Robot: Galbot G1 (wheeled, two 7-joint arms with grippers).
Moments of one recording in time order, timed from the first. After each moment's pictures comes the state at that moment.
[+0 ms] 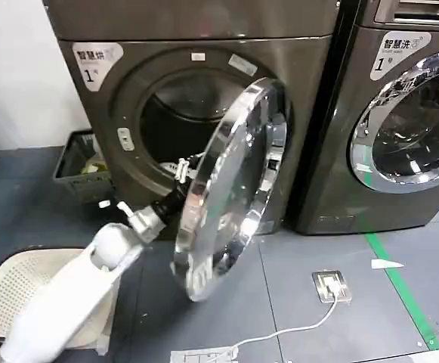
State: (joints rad) left arm 0.58 -0.96 0.15 -1.69 -0.29 -0.33 0.24; right arm -1.82 1.36 1.81 1.92 0.37 0.10 -0.12
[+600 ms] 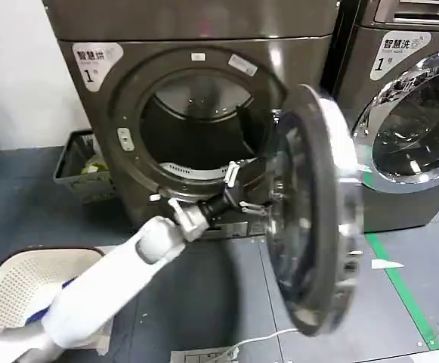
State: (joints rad) left arm 0.39 -1.09 0.41 -1.60 -0.29 -0.31 0.20; right arm -1.78 1.49 2.04 1.86 0.21 -0.05 0.12
